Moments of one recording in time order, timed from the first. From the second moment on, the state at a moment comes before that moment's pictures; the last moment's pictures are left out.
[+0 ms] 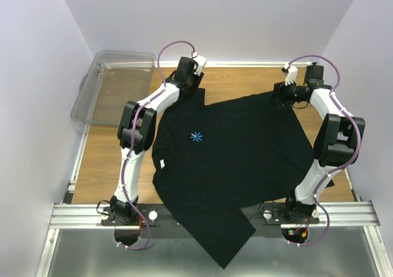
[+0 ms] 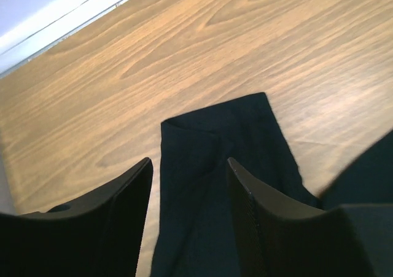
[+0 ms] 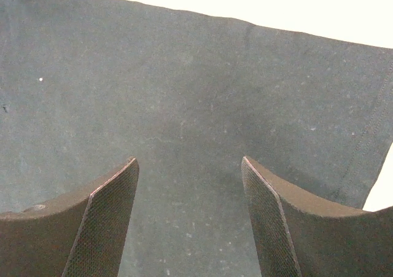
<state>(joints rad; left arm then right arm) -0.41 2.22 1.81 -0.18 -0.09 0.14 -0.17 1.86 1.41 -0.49 -0.69 -0.39</state>
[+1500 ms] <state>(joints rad) -0.45 2.47 2.11 -0.38 -0.14 0.20 -0.19 1.93 1.50 -0.47 -0.66 -0.31</state>
